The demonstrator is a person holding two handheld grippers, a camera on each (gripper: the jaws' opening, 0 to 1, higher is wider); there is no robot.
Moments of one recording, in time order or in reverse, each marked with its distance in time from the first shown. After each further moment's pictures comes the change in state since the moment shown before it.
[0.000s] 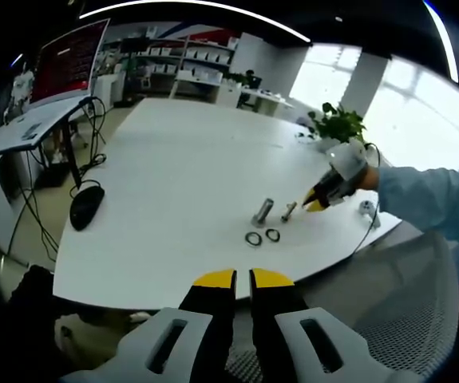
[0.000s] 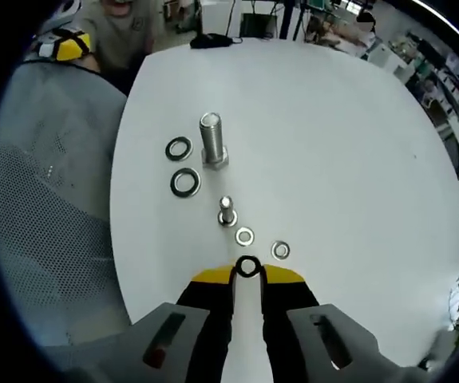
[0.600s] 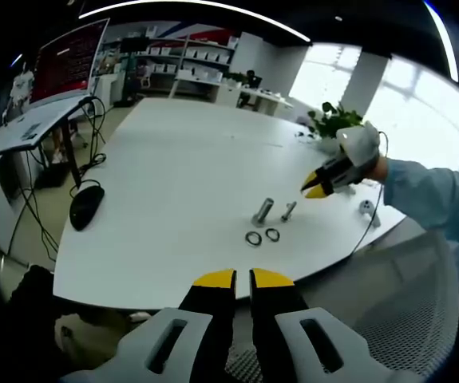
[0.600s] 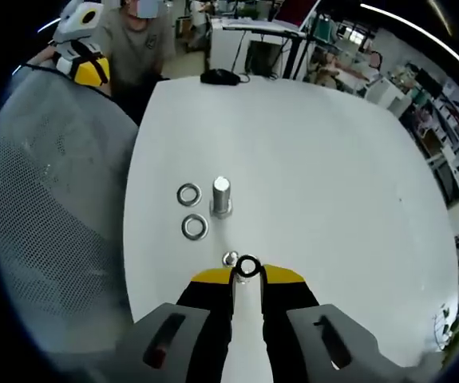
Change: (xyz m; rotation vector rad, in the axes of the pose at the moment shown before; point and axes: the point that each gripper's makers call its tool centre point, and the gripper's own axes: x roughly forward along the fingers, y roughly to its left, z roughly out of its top) left arm 0.000 0.000 -0.001 0.002 0.003 -0.001; right arm -0.027 0.006 0.052 -0.093 -0.155 -0.029
